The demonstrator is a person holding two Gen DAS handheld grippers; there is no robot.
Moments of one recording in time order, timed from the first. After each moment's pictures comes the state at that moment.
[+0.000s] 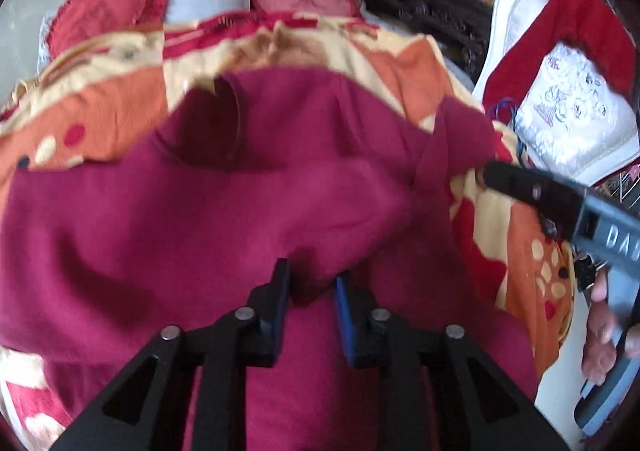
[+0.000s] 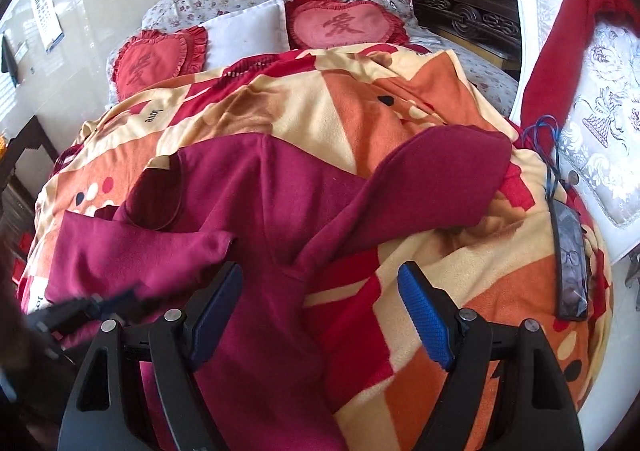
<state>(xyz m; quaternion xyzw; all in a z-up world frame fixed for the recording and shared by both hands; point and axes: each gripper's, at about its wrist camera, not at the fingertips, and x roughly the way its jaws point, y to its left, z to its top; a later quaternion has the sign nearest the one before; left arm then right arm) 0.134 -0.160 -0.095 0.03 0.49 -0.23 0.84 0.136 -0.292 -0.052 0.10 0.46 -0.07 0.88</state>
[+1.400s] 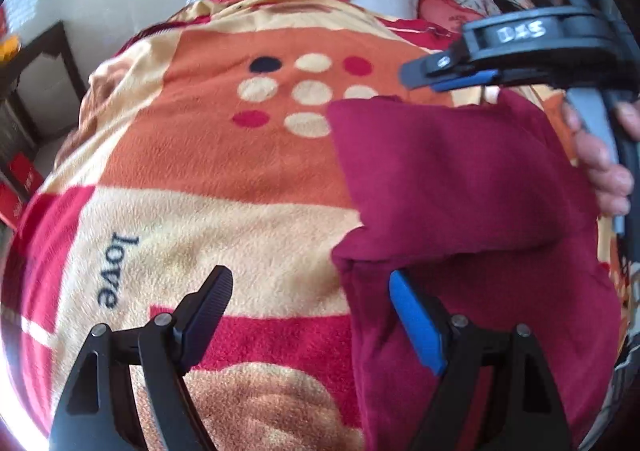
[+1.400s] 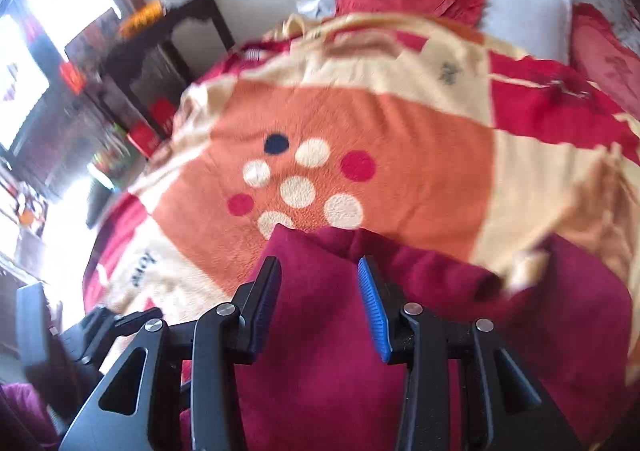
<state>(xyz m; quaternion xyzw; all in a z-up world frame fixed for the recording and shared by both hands) 0.113 0.057 -0.109 -0.03 0.49 -0.04 0.87 0.300 -0.032 -0.070 -0.01 0.53 0.29 0.80</state>
